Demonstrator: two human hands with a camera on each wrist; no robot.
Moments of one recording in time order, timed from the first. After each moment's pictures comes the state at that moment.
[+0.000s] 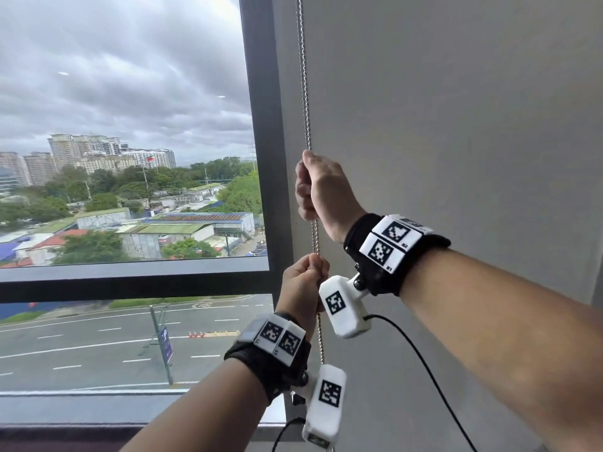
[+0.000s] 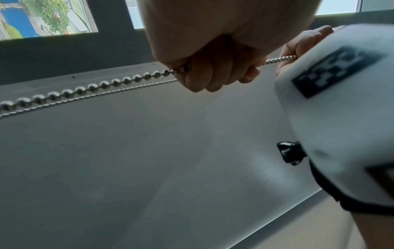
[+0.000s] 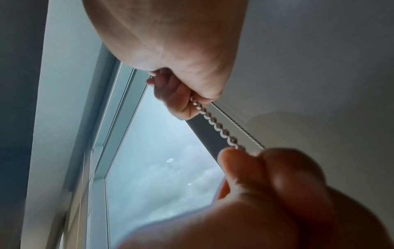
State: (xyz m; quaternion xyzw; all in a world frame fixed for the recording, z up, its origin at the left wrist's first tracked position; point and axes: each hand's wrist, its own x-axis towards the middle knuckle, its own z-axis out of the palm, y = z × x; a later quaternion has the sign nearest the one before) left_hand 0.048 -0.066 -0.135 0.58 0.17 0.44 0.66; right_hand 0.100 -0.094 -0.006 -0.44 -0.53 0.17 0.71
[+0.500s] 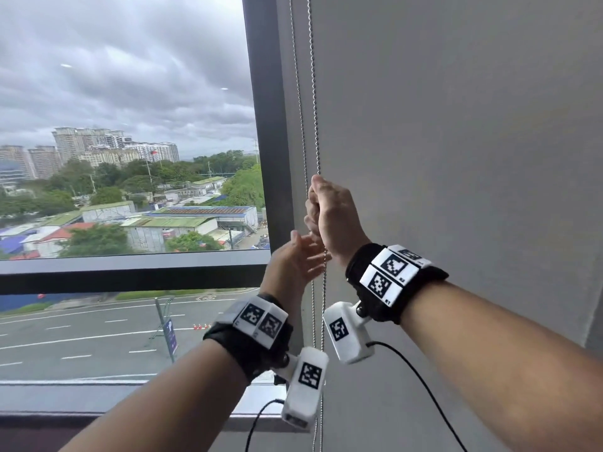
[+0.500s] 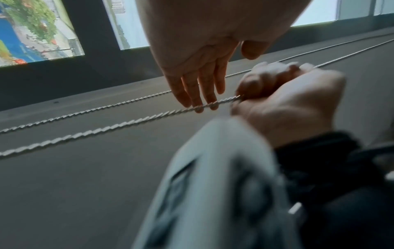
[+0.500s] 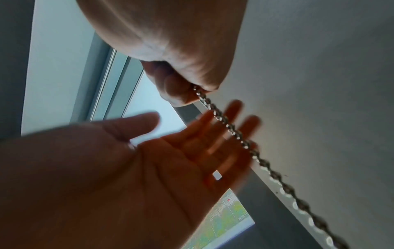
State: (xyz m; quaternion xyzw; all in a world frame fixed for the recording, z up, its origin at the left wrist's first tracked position) left_hand 0.032 -0.044 -0.117 0.57 0.11 0.41 0.70; right_hand 0.099 -0.097 -0.050 -0.42 -0.51 0.16 0.74
